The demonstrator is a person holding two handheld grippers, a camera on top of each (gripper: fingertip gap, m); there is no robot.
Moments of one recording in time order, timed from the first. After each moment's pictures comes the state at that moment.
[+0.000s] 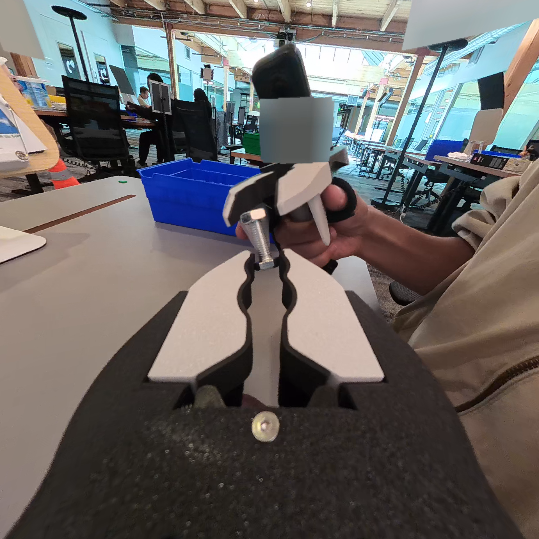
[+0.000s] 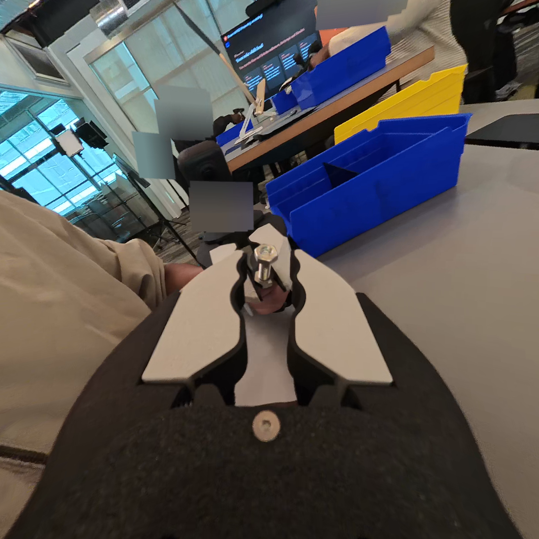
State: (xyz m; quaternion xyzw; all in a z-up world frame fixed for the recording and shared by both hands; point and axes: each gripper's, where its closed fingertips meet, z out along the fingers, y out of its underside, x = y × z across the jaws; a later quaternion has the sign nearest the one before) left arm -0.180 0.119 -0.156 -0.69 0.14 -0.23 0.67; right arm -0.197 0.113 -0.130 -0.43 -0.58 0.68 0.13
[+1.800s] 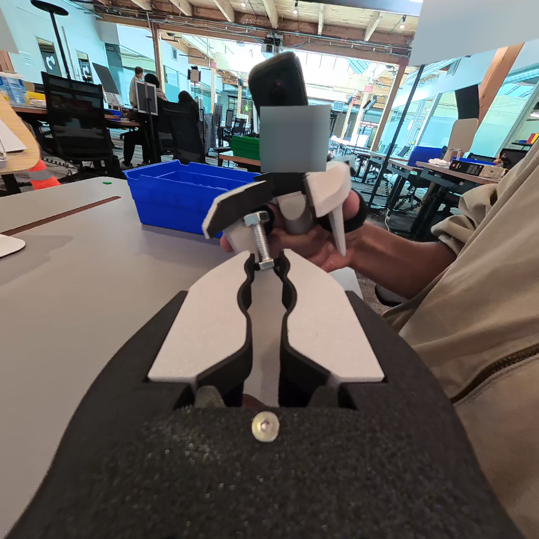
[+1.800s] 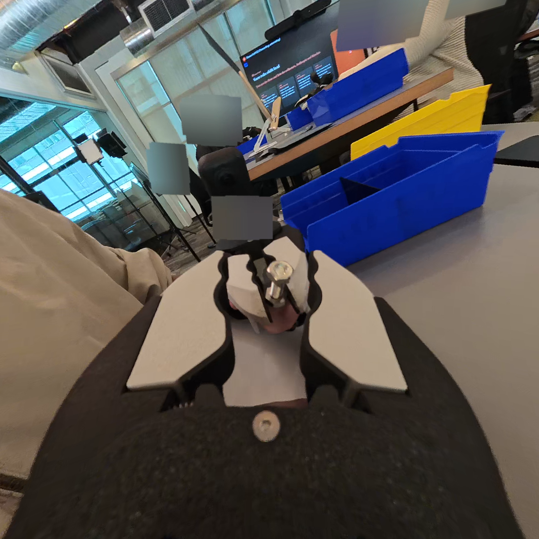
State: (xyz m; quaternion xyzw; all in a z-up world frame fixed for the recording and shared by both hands) left arm -0.175 0.115 -0.152 -0.68 0.15 -0.25 0.67; right arm -0.203 0.090 -0.122 -0.41 -0.57 0.70 0.14
